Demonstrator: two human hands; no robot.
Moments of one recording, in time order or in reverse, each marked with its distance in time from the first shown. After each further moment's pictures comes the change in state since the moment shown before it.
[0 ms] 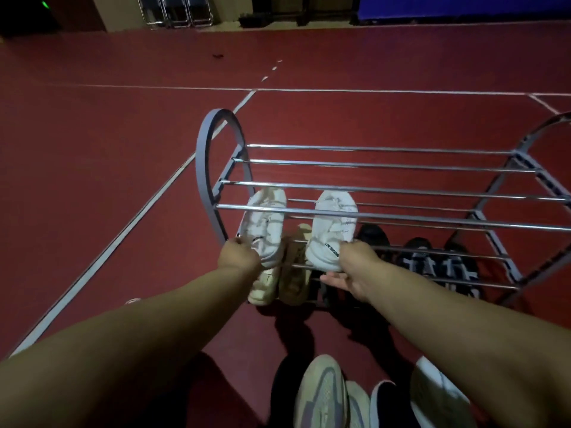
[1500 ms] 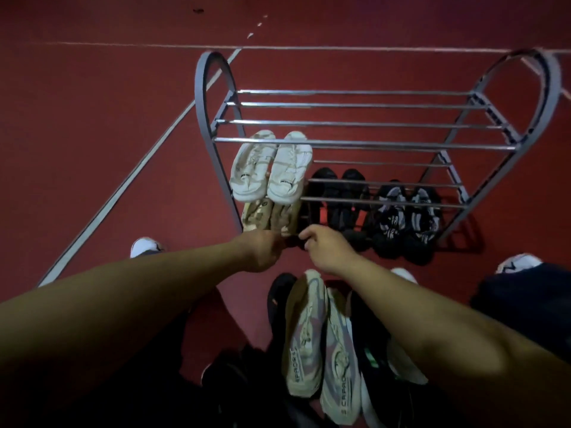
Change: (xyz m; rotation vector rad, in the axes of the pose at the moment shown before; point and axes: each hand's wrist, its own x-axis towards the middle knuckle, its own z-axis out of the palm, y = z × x) left_hand -0.117 -0.049 -0.022 1.116 -0.586 0.732; right_hand -0.071 0.104 -0.027 -0.928 -0.099 -0.474
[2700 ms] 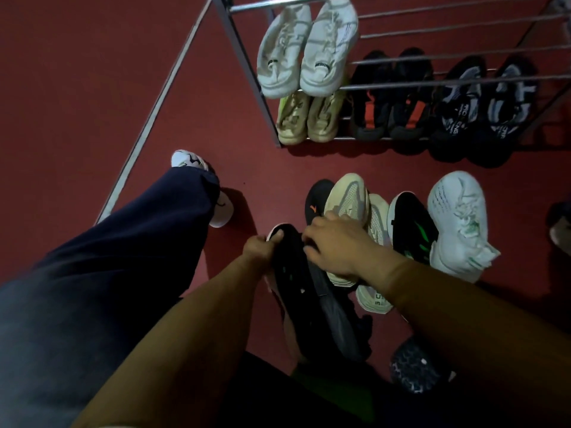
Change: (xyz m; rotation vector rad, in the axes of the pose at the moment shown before) left_hand -0.092 -0.035 0.186 -0.984 0.167 -0.947; right_hand -0.094 0.049 0.106 -0.639 -0.301 -0.506
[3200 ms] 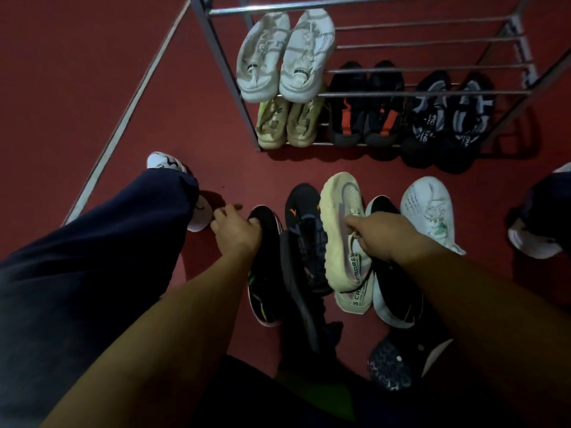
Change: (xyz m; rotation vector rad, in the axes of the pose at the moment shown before) left_hand 0.014 0.032 0.000 0.318 0.382 0.310; right_hand -0.034 0.094 -0.002 -0.031 -0.132 0.276
